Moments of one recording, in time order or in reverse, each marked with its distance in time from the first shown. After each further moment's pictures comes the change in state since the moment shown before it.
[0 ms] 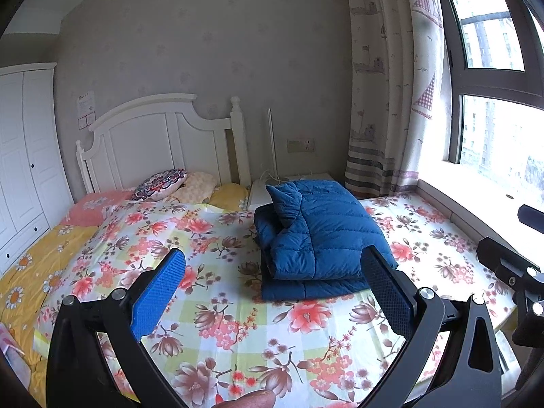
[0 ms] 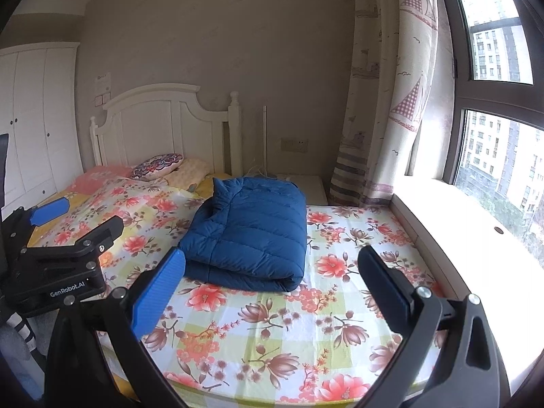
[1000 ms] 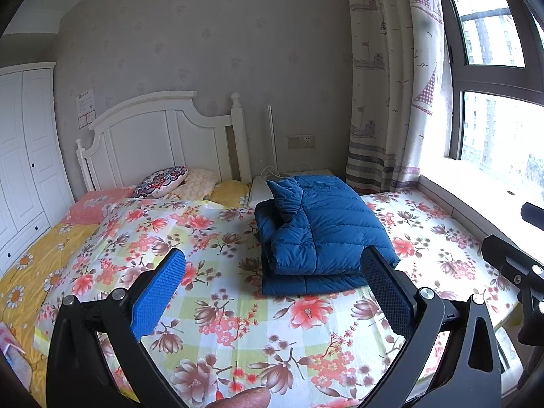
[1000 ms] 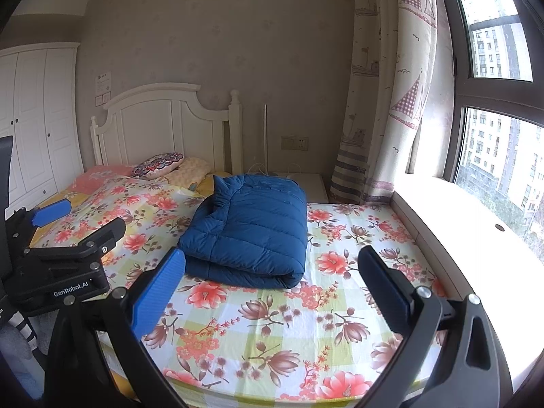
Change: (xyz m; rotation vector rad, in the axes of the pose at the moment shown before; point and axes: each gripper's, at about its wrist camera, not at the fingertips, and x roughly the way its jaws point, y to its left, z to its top) left arm 0.003 0.001 -0.006 0.003 0.010 0.003; right arm 0.001 -0.002 -0.003 -0.003 -0.001 0.004
